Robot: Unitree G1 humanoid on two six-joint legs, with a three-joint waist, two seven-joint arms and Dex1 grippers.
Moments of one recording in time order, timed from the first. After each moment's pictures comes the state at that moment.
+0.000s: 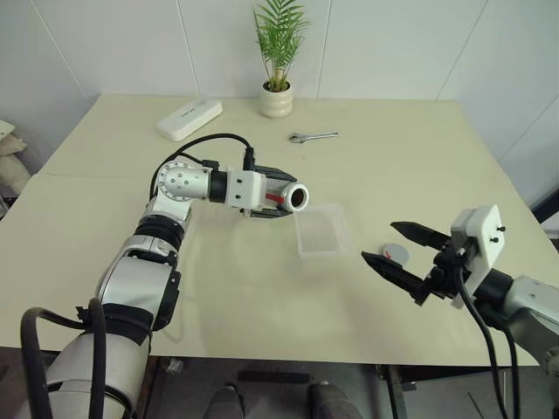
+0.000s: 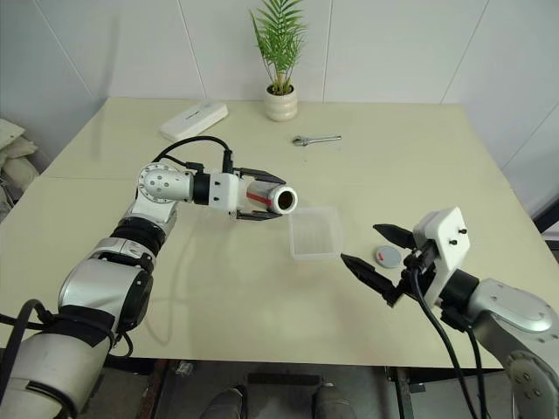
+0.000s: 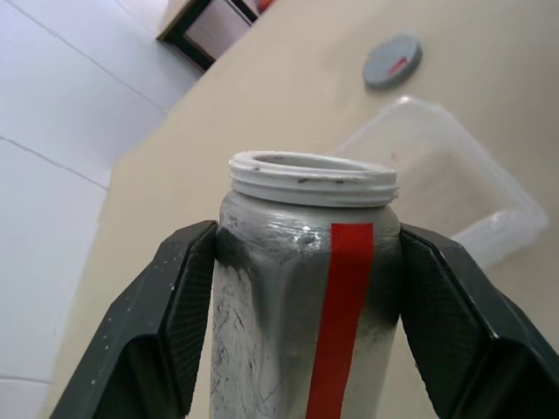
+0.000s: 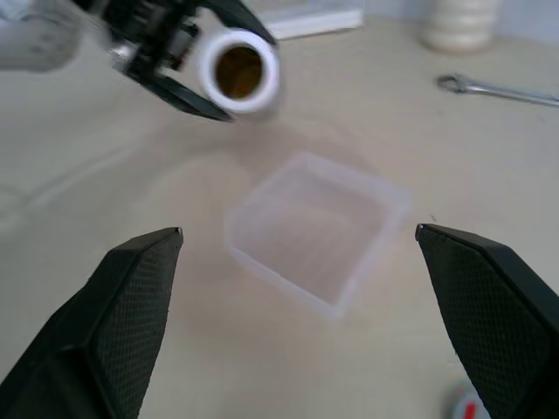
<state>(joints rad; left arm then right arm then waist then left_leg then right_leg) -1.27 0.39 -0.16 1.22 0.13 -0.98 -1.08 -0.06 -0.69 -0.47 -0.78 0.86 0.89 0.58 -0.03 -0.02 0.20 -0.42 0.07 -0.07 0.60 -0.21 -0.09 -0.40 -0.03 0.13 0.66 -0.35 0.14</state>
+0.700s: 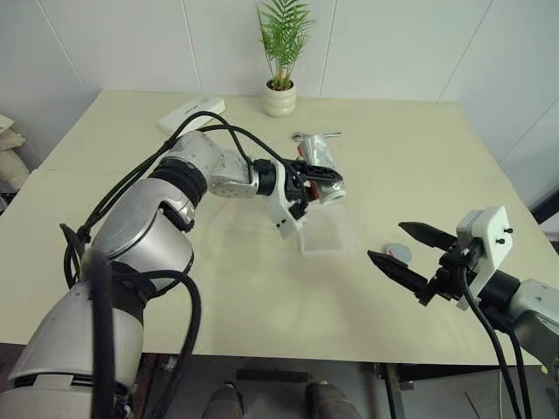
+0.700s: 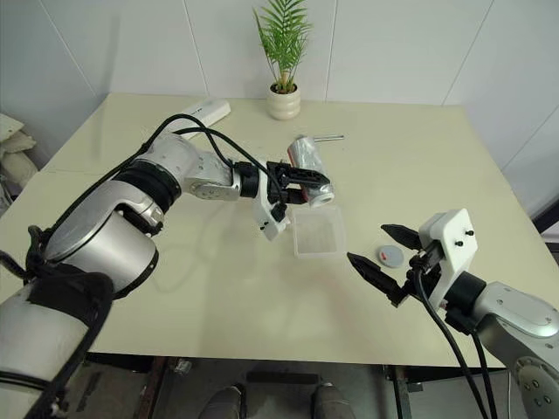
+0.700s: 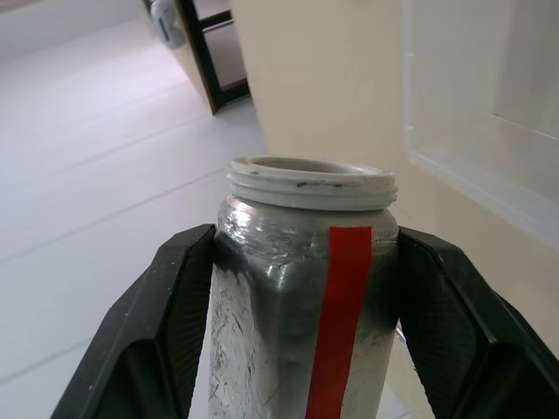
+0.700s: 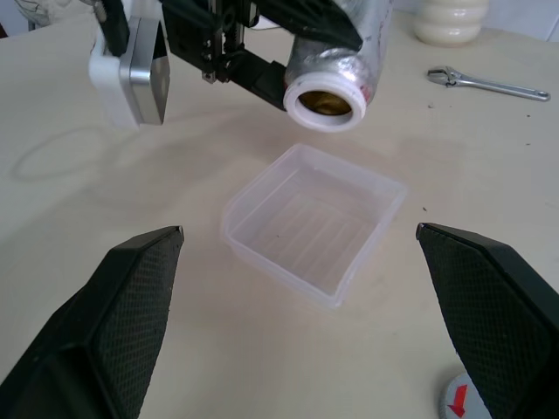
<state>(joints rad) -1.61 0.38 -0.99 1.22 1.32 -1.01 0.66 -0.03 -0.71 -0.47 -0.78 0.87 0.85 0.47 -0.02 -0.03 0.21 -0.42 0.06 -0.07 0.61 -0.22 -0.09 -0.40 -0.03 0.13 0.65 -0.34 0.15</state>
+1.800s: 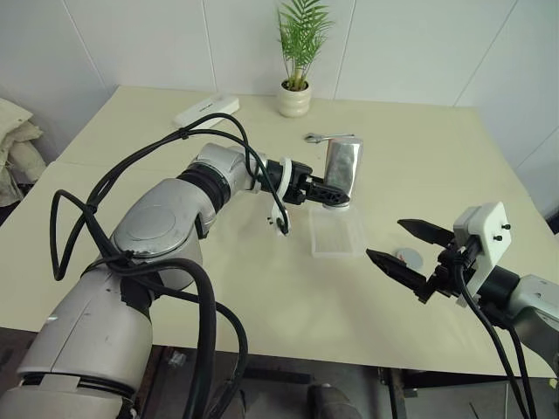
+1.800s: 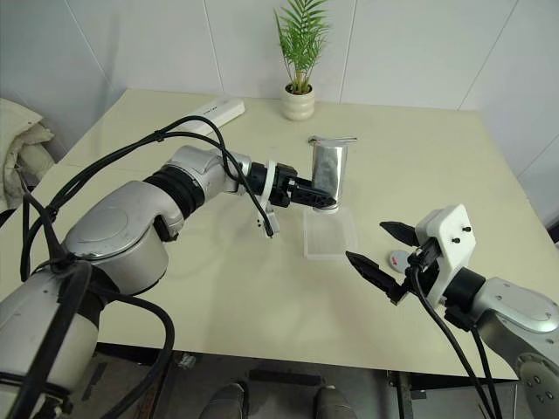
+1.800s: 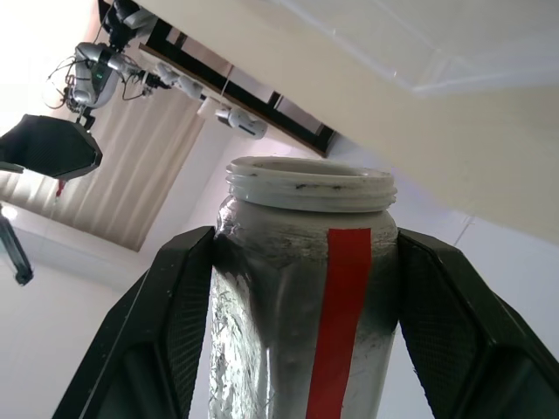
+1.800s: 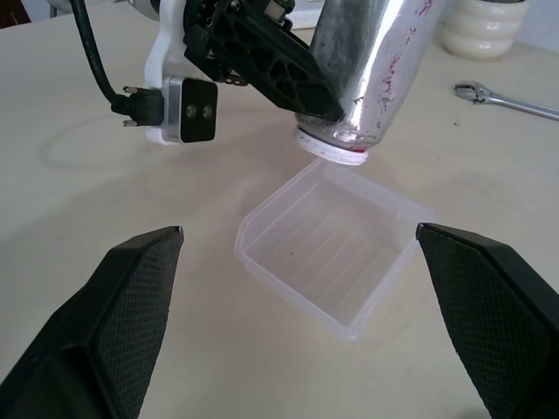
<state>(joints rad) -1.65 0.32 -1.36 1.21 1.67 -0.36 1.26 -0.05 -0.77 -0.44 -0.76 0.89 0.83 0.47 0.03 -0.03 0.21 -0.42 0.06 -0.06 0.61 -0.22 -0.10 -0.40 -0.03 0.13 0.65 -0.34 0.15</state>
